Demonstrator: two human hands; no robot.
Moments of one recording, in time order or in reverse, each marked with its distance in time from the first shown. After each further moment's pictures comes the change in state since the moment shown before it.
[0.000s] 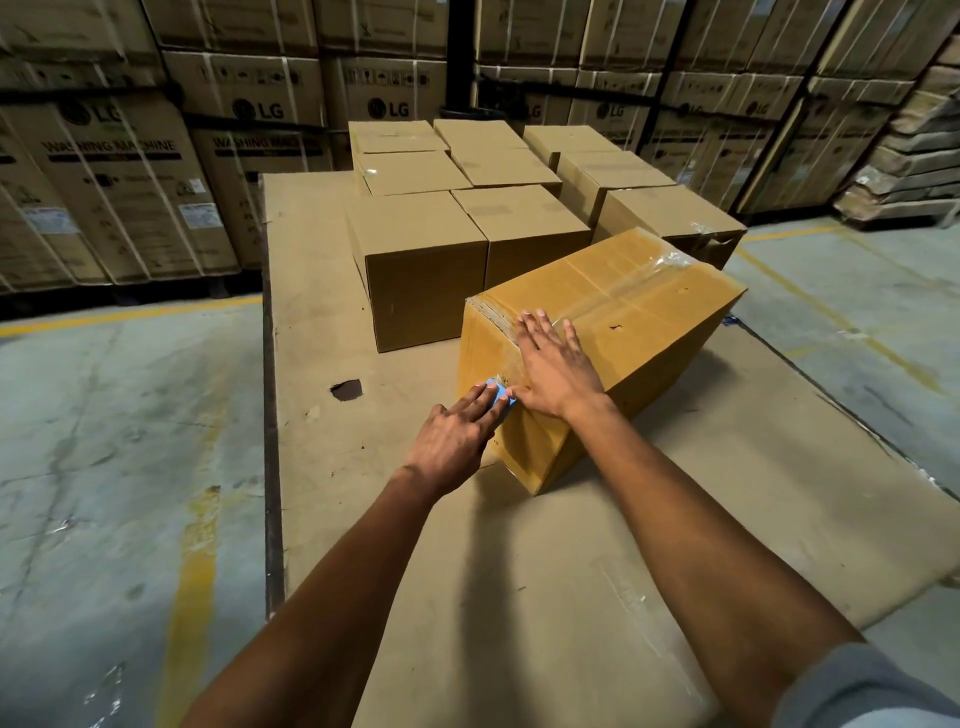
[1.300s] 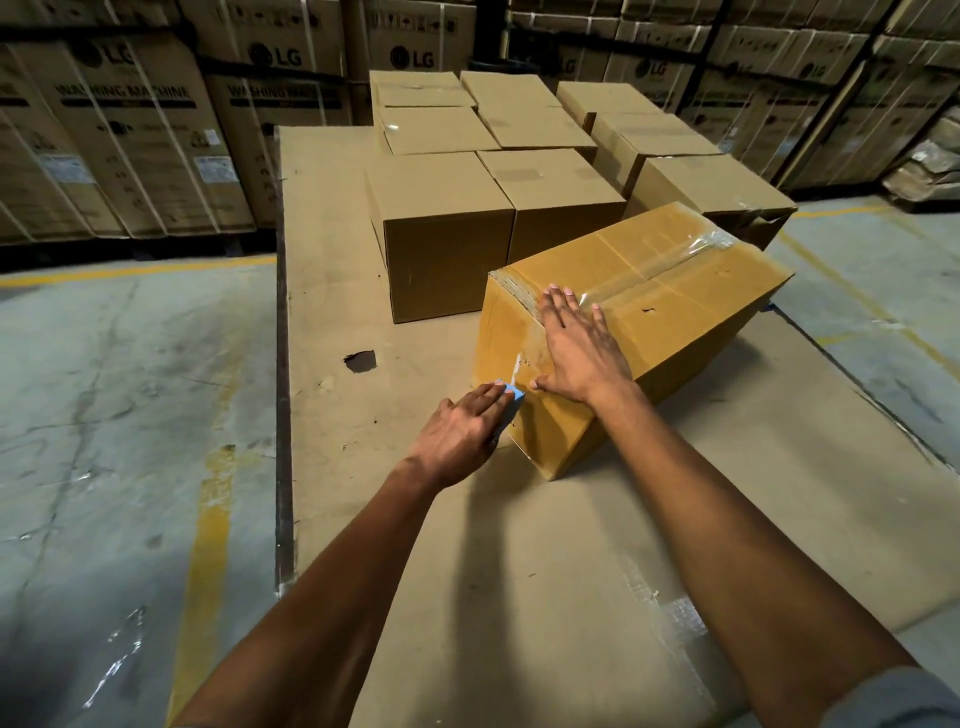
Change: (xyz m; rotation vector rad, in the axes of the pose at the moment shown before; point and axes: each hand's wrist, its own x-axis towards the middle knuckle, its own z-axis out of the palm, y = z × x) left_hand -0.013 -0.018 0.025 -0.160 0.059 -0.004; right_hand 0.012 -0.004 0.000 0.069 -0.037 0.026
